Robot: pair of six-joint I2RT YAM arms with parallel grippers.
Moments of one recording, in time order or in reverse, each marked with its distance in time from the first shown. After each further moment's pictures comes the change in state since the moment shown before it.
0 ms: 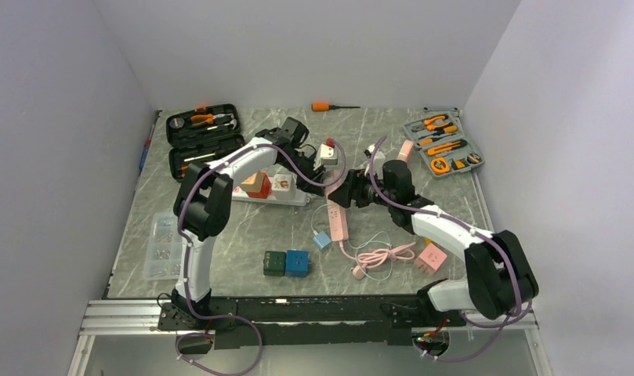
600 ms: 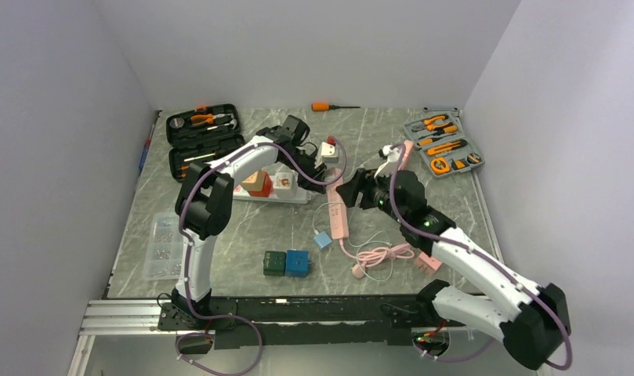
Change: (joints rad) left arm 0.000 0.018 0.038 -0.006 -0.001 0.003; right arm 0.233 -0.364 0.036 -0.272 0.481 0.025
